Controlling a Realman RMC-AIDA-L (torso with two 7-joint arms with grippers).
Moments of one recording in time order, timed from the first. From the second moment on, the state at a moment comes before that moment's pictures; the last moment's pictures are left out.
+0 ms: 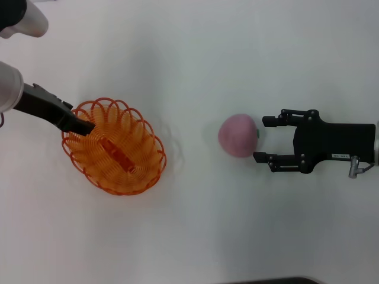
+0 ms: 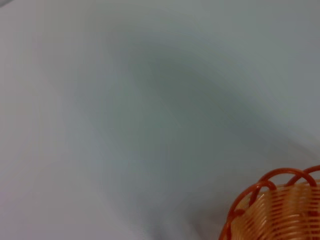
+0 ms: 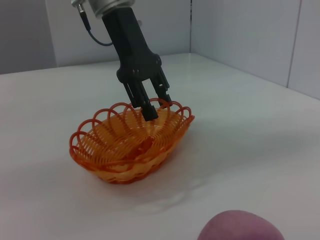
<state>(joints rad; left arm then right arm) -0.63 -2.16 1.07 1.10 2.72 1.39 -2.20 0.39 2.08 -0.68 -0.58 -2.08 -1.49 0.96</state>
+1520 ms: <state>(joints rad) -0.67 -2.15 1.06 1.10 2.74 1.41 -2.33 0.40 2.08 -0.68 -0.58 -2.08 -1.49 0.96</state>
